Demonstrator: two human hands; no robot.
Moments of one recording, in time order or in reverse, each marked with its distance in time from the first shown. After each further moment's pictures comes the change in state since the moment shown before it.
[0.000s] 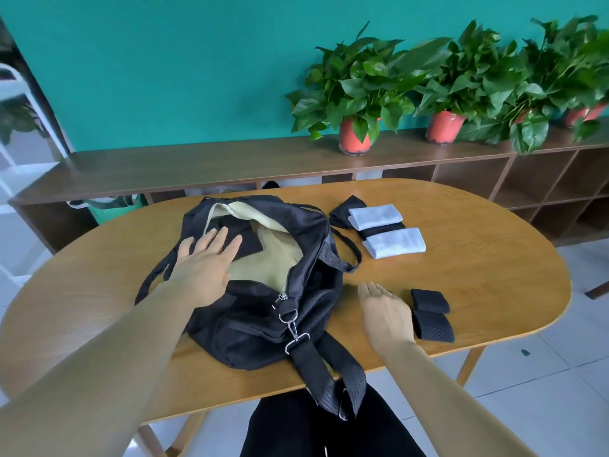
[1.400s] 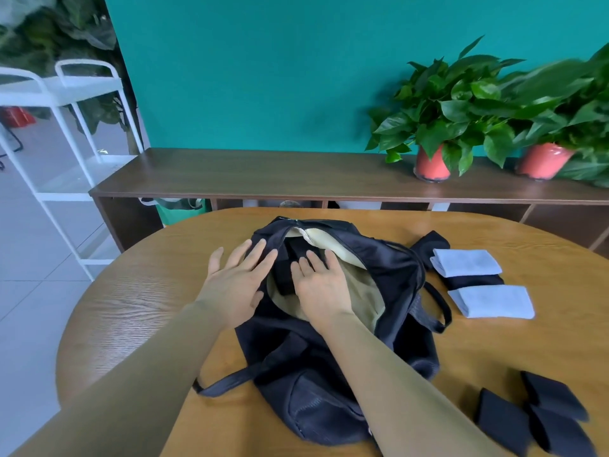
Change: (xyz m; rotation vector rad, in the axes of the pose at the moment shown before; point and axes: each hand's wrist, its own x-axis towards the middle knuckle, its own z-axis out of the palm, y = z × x) left_hand 0.020 -0.084 0.025 -0.102 0.046 -0.038; right_hand 0.140 -0.201 -0.018 -0.147 0.084 -0.544
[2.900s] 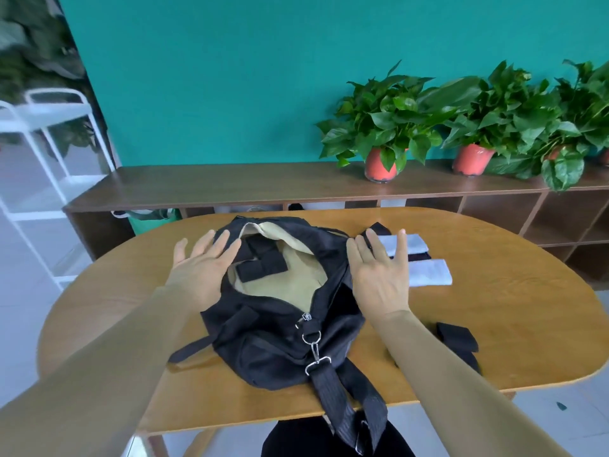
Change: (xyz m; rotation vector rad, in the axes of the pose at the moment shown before) left_hand -0.033 0.043 -0.040 0.126 -0.003 -0.083; right_hand -0.140 0.108 -0.027 -0.128 0.406 0.389
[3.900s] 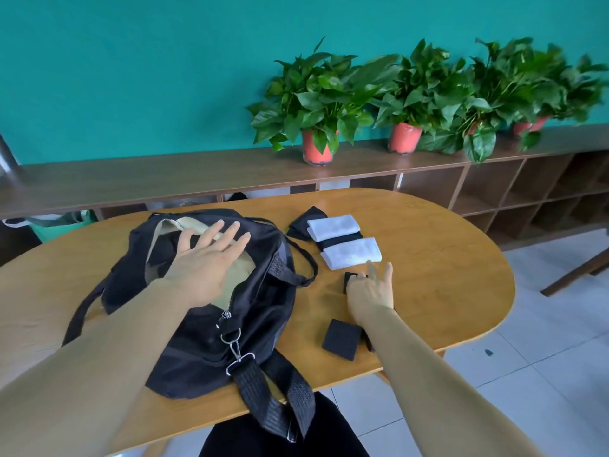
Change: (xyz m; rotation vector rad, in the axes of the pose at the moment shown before) left_hand 0.029 0.117 -0.019 0.011 0.082 0.269; right_hand -0.058 0.093 0.043 -0.140 -0.862 0.173
